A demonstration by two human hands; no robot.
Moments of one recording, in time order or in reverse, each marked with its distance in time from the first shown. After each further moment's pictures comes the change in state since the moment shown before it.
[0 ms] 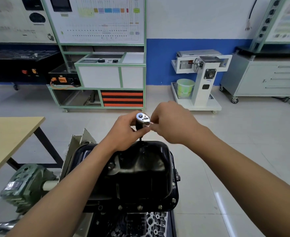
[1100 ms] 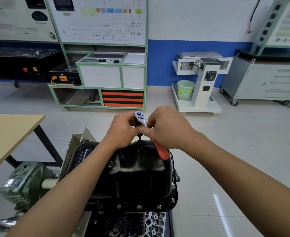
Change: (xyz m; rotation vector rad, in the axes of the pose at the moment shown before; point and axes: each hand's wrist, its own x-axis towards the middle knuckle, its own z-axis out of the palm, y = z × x) left_hand 0.001 0.000 0.000 -0.068 0.099 -0.078; right_hand -0.009 -0.009 0.010 0.120 0.023 0.004
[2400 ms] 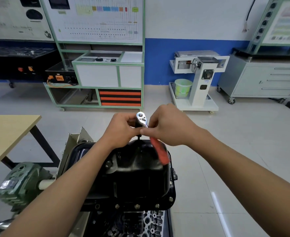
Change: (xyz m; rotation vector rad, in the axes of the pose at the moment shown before) left_hand -0.002 0.010 0.001 -0.101 -0.092 -0.055; right_hand 0.000 0.013 -0.009 0.077 -0.066 -0.069
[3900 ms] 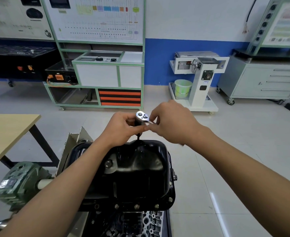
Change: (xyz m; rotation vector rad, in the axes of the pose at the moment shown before) left_hand 0.002 -0.004 -0.005 -0.104 -0.027 -0.017; right_hand 0.006 0.003 -0.001 -0.195 0.077 0.027
